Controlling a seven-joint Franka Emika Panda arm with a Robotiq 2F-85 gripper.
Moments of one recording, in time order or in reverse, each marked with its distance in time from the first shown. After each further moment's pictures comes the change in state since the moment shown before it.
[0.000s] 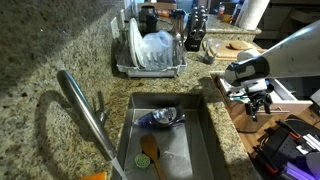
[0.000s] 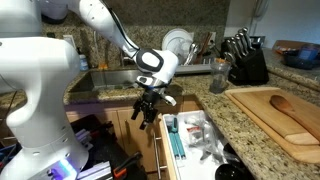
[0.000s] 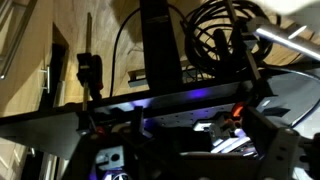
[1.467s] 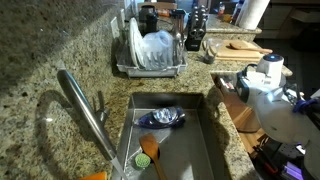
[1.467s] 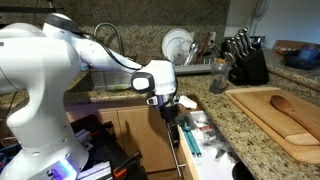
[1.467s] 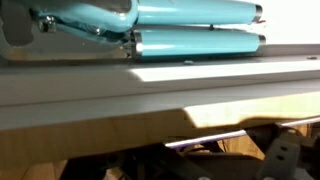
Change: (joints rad) arm 0.082 0.521 0.059 -0.097 0.819 0.362 0.004
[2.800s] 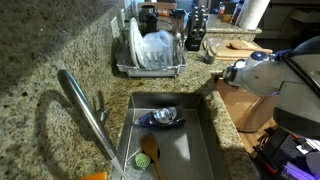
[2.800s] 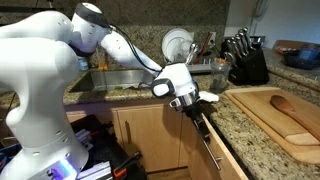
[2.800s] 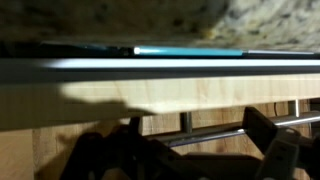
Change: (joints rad) arm -0.370 -0.135 0.118 0.281 -0.072 0.476 -0.007
